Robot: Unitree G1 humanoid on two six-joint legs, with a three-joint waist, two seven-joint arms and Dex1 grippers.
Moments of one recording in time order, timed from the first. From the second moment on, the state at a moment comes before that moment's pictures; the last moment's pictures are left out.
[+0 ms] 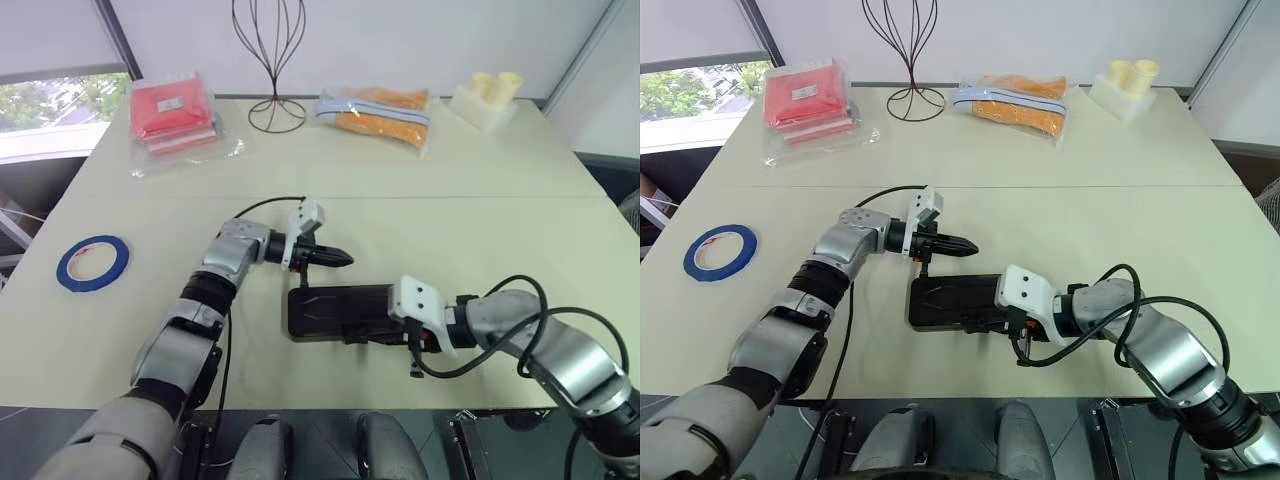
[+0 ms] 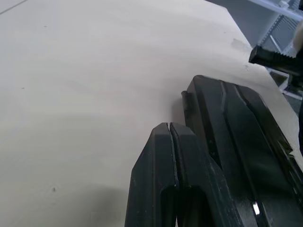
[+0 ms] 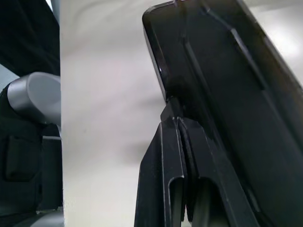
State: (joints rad) left arm -0.91 0.23 -0.22 0.76 -0.18 0.22 -1.33; right arm -0.26 -0.83 0.27 -0.56 0.37 0.76 0.93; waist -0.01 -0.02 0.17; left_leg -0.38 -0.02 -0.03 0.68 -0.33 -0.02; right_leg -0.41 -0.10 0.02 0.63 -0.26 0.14
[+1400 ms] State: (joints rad) left arm -0.82 0.25 -0.25 0.68 -0.11 0.20 -1.35; right arm -0.21 -0.76 0.38 -0.56 0.21 0.71 0.82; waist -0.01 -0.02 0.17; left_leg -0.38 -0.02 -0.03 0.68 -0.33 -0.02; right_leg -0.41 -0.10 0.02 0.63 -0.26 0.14
